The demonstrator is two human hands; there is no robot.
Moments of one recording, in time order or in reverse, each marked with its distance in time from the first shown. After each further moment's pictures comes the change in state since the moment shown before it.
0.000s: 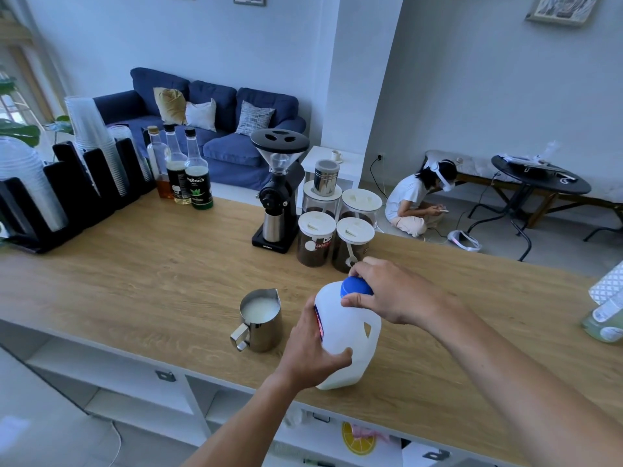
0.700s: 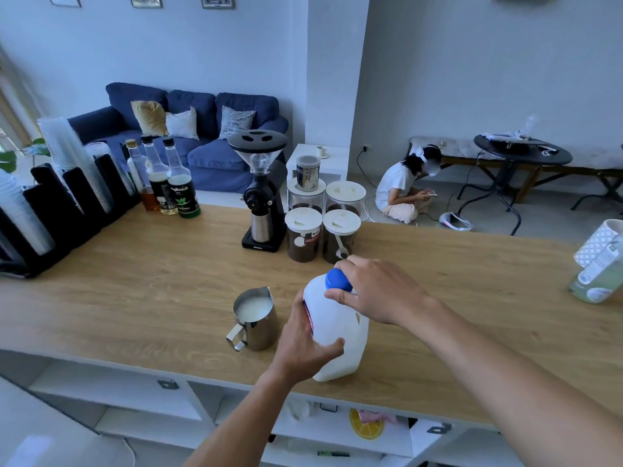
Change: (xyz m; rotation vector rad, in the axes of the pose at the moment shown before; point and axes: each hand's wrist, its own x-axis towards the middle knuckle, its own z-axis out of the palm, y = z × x) left_hand -0.003 -0.001 -0.002 0.058 -0.016 -0.004; right_hand -0.013 0.007 0.026 -0.109 0.211 -0.121
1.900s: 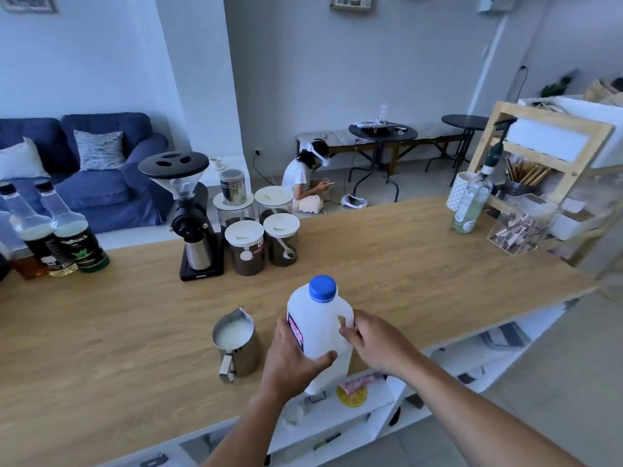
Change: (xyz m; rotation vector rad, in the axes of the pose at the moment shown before) left_hand -0.011 -0.024 -0.036 0.079 -0.331 0.016; right_hand -0.079 -0.064 0.082 0.459 0.020 0.727
